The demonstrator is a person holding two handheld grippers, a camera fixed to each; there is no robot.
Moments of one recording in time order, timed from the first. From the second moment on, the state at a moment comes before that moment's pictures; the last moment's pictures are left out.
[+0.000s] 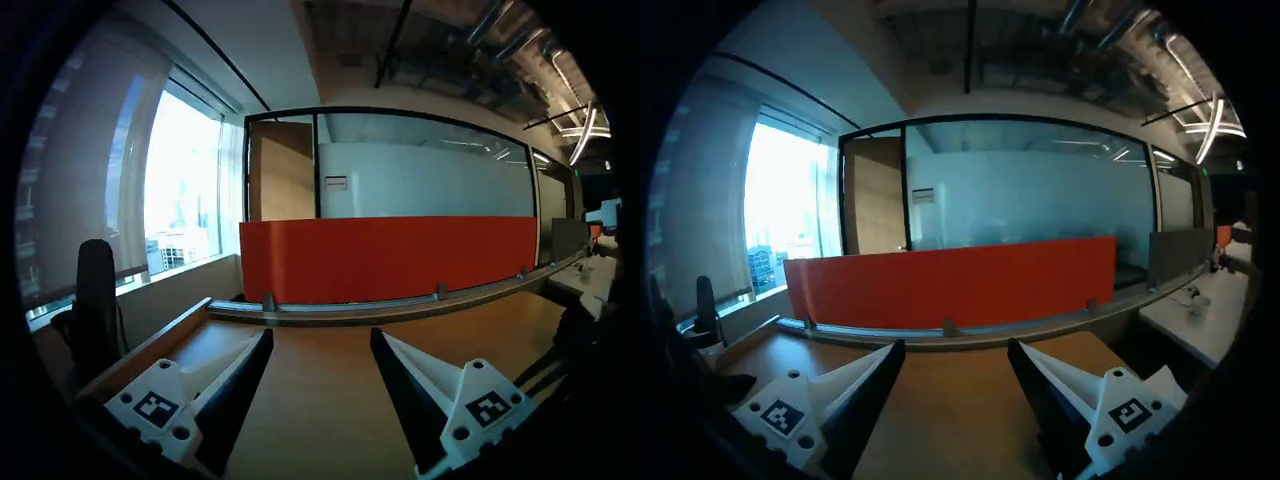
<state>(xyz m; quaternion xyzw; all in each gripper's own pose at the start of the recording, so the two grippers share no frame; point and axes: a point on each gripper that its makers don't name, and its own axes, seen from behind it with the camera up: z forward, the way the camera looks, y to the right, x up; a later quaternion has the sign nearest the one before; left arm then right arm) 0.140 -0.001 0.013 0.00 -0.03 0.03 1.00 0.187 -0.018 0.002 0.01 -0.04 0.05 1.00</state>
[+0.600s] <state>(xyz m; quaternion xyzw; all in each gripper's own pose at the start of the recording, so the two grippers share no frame) 0.040 -0.004 0.004 0.01 -0.02 0.02 1.00 0.130 -0.034 0.003 0.02 -0.03 0.04 1.00</state>
